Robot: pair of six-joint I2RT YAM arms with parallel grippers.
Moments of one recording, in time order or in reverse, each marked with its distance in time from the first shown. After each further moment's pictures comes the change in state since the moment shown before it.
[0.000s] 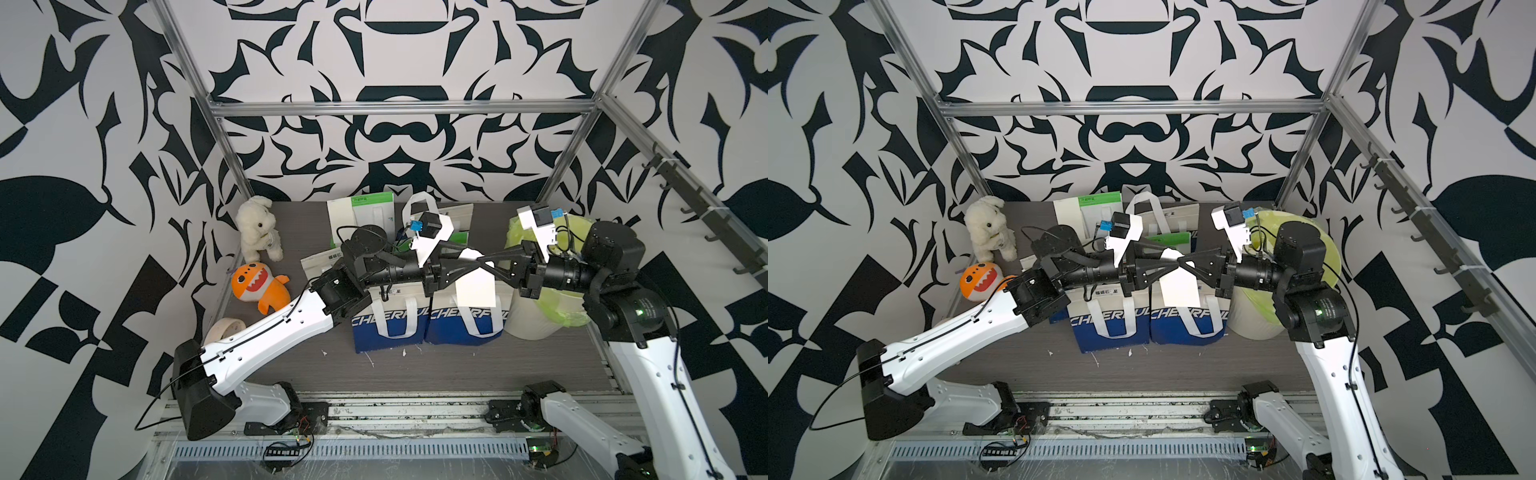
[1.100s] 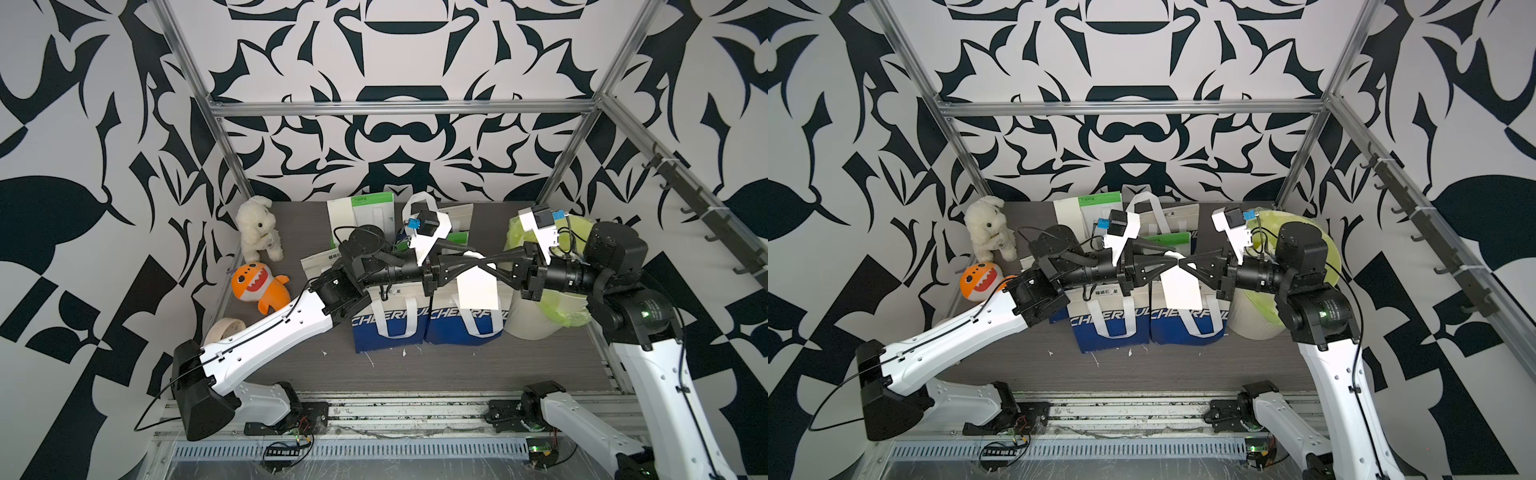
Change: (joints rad) left arm 0.000 0.002 -0.002 0.023 0.014 -0.043; right arm 0.000 0.000 0.030 -0.061 0.022 -0.042
